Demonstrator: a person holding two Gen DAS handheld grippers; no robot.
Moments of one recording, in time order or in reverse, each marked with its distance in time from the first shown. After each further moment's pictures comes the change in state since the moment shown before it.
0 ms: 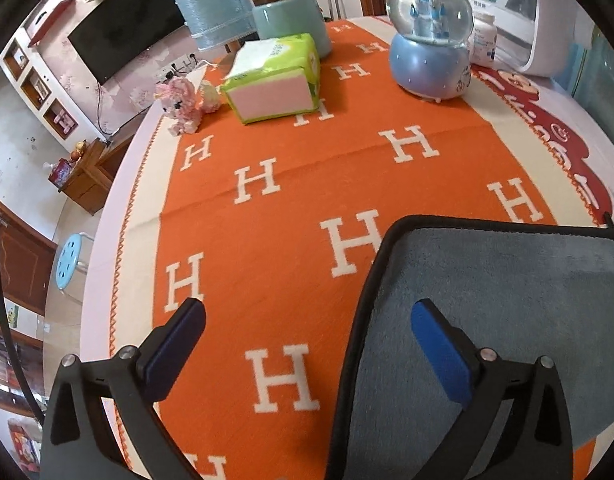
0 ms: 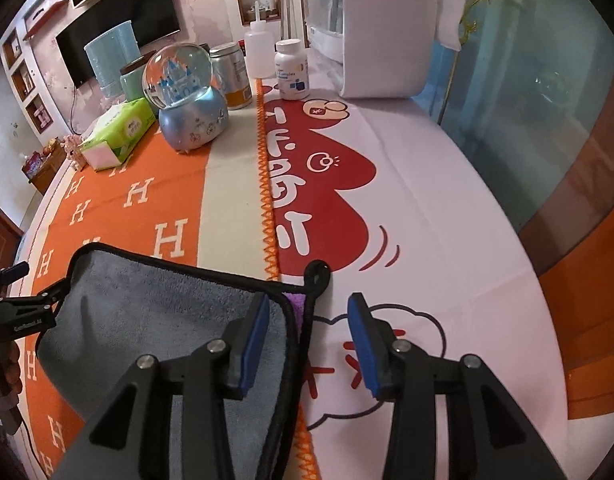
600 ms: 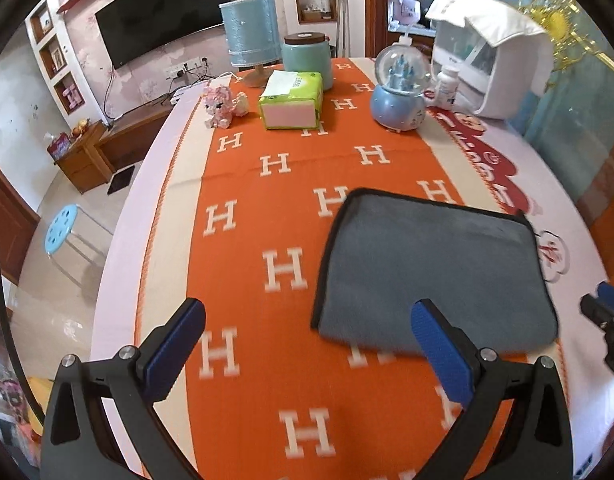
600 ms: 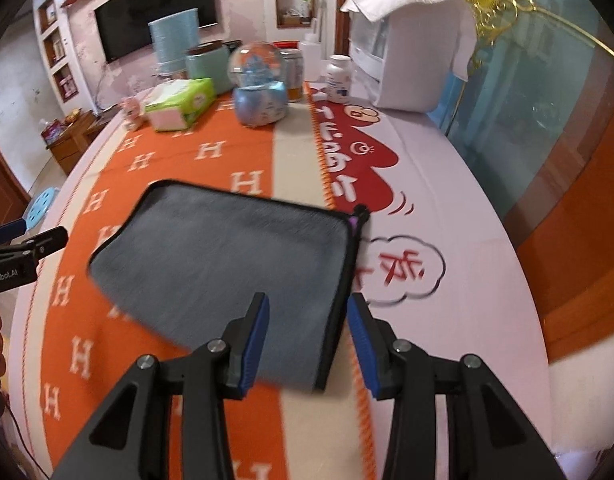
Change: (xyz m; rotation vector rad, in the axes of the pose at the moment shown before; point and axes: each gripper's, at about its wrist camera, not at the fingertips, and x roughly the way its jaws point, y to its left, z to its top) left arm -0.137 0.026 -0.087 -0.129 -0.076 -0.112; right arm -0.102 0.059 -0.081 -0.116 -0.024 0.019
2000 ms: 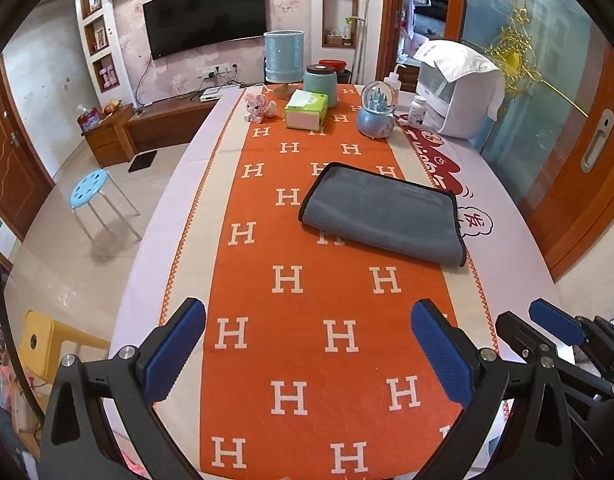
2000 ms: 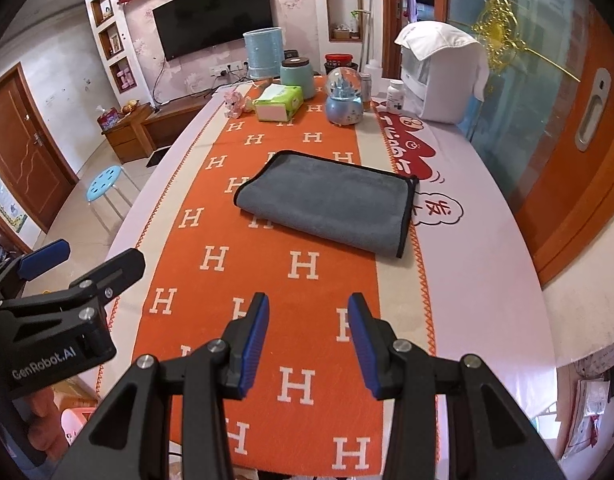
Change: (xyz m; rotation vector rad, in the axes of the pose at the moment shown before) left arm -0.207 -0.020 -0.134 -0.138 -0.065 0.008; right arm -0.170 0.063 -0.099 -0.056 -0.025 0.119
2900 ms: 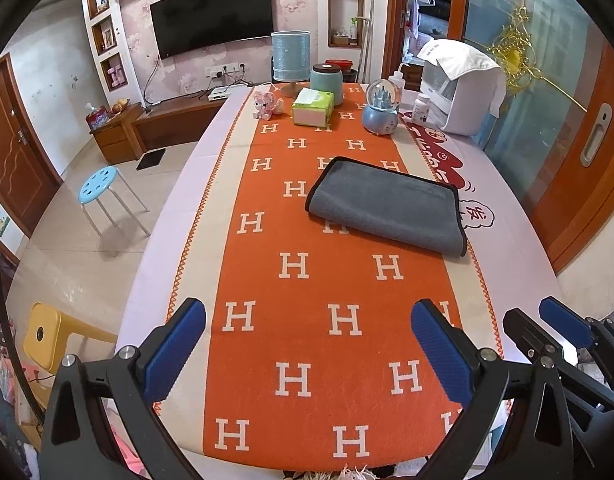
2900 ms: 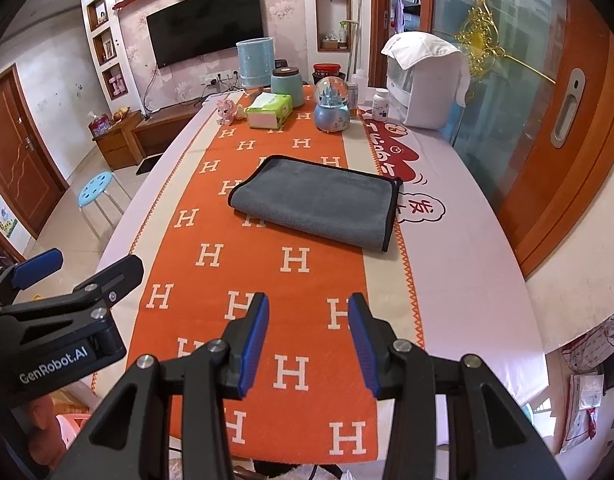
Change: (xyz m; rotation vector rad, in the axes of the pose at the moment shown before) left arm -0.017 -0.004 -0.018 -0.005 -0.003 0.030; right arm -0.023 0.007 -0.018 -0.002 -0.037 -0.047
